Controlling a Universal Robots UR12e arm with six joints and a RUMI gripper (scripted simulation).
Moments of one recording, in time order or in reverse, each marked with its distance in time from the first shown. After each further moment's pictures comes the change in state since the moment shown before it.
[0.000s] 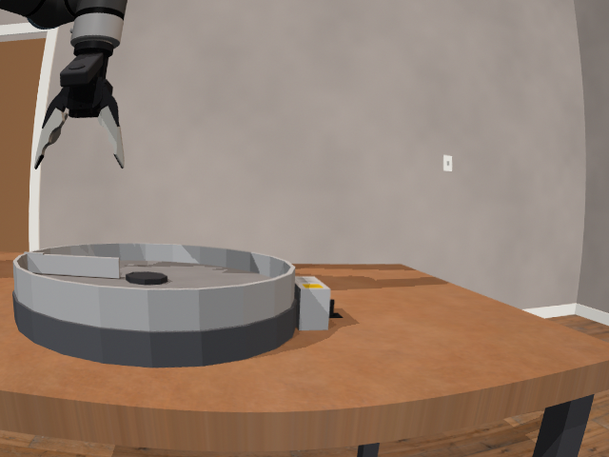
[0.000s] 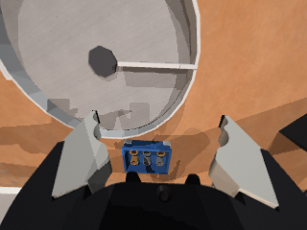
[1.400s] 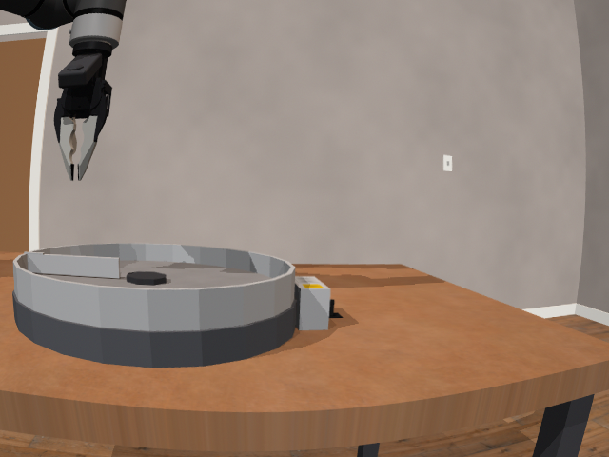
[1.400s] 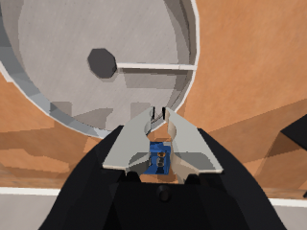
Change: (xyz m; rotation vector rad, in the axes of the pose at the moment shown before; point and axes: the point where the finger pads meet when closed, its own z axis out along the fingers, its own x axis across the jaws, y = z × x) arm 0.001 -0.002 0.002 -0.001 -0.002 0.008
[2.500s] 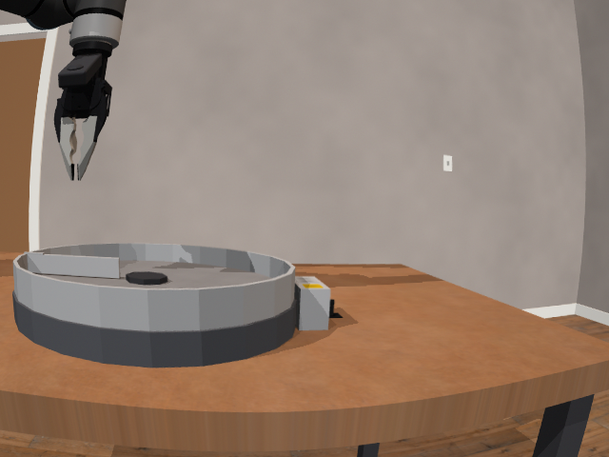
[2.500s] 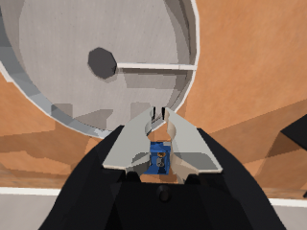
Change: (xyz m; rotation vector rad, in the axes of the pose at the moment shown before) arm 0.000 0.000 0.000 0.000 0.000 0.000
